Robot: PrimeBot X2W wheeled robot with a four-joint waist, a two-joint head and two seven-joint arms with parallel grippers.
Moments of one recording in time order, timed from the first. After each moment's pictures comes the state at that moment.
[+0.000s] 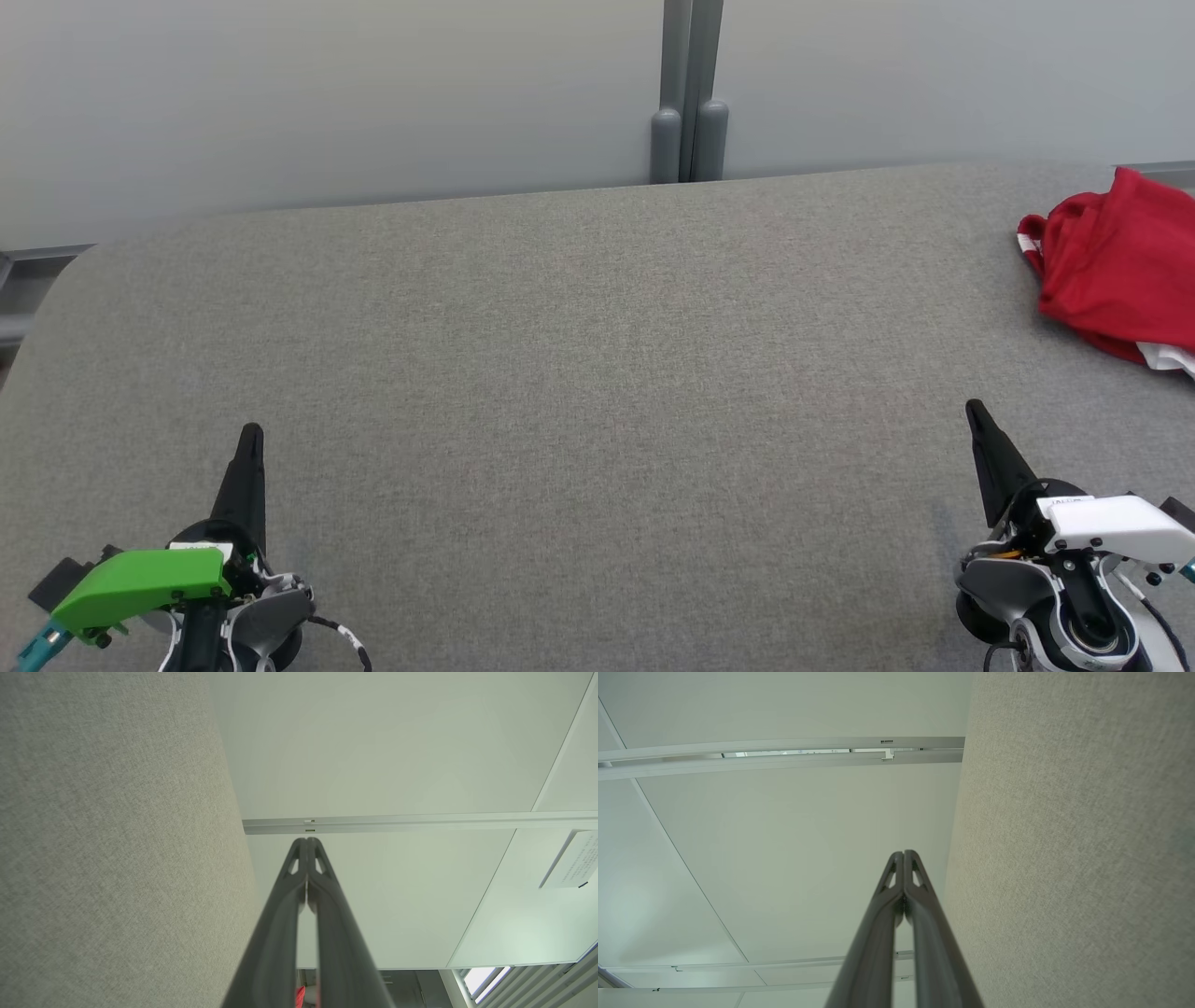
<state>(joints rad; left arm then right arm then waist) -0.11 0.05 0.11 0.26 -1.61 -0.13 0.11 -0.11 -0.05 -0.12 0.25 1.61 0.13 0.12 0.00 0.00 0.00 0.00</state>
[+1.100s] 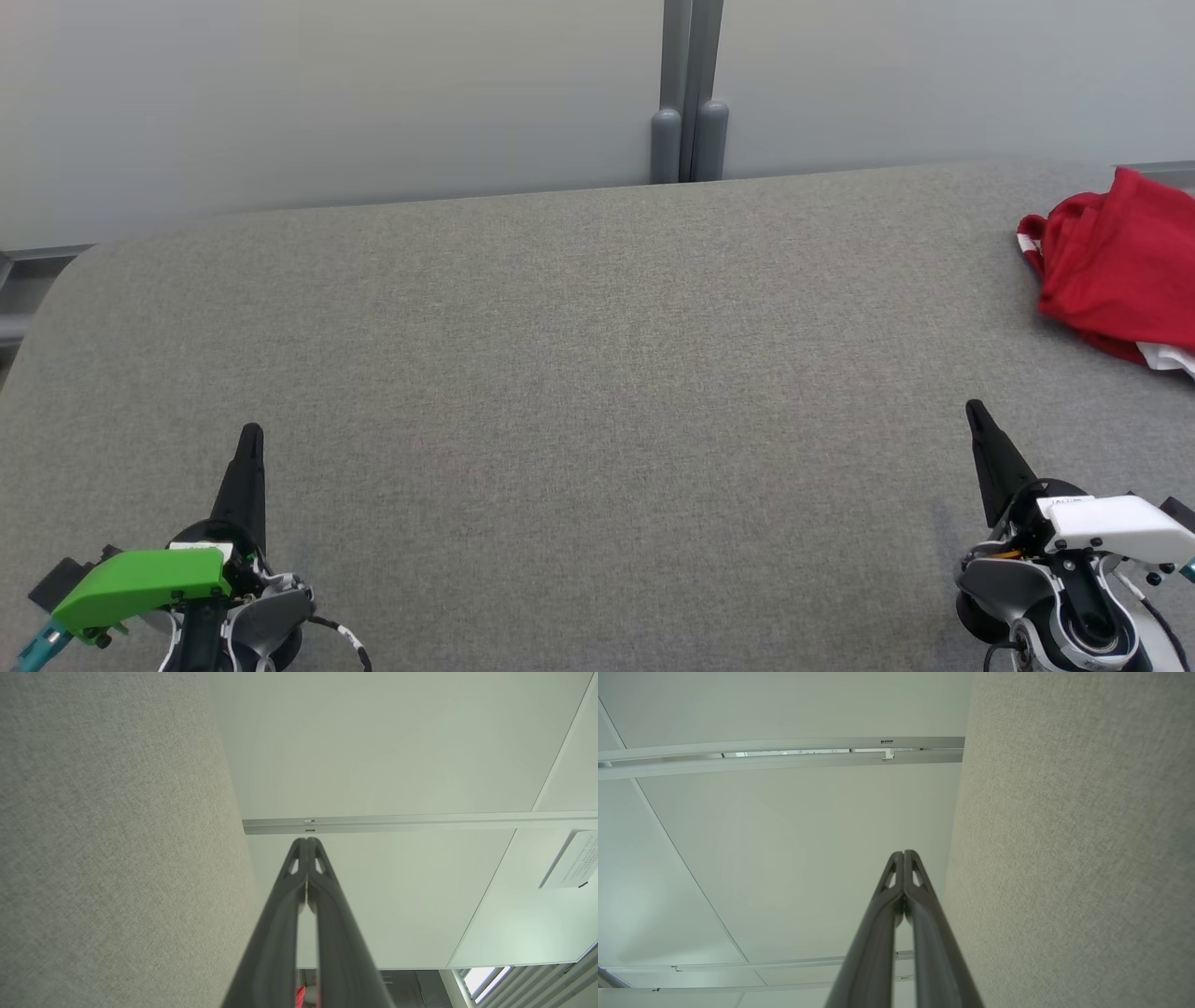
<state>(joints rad) -0.11 0.05 0.11 0.26 -1.61 -0.13 0.11 -0.11 -0.05 -0.12 0.25 1.61 0.13 0.12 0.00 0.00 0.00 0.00</state>
